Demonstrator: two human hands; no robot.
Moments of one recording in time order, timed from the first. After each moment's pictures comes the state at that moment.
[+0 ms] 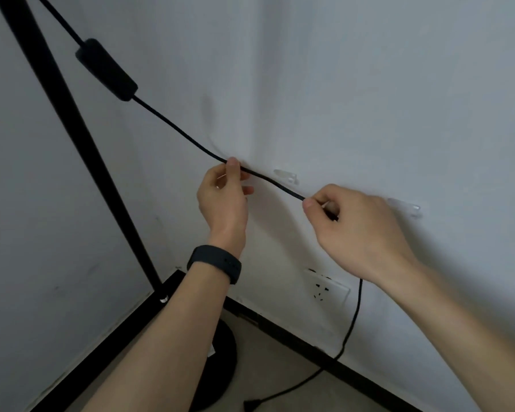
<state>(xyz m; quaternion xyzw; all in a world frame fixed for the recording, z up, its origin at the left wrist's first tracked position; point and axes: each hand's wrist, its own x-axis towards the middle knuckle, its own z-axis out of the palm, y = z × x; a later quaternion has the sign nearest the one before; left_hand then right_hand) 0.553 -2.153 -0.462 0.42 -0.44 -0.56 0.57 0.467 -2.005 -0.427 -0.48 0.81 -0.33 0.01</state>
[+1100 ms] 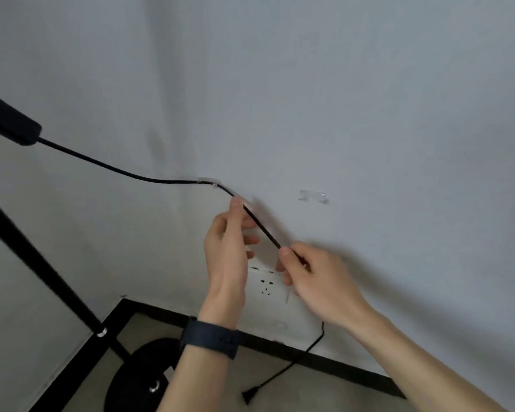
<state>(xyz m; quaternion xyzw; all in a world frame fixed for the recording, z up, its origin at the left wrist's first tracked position) 0.528 -2.058 -0.484 0.37 -0.51 -0.66 0.41 0.460 -1.937 -0.489 -0.39 0.82 -0.41 0.13</state>
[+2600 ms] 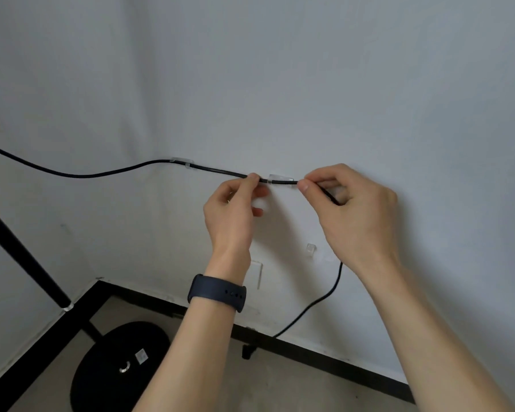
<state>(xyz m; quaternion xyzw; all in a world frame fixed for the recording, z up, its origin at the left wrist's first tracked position) 0.493 -2.018 -0.460 0.35 -0.48 -0.68 0.44 0.418 -1.899 -0.432 -0.36 0.76 -0.53 -0.12</state>
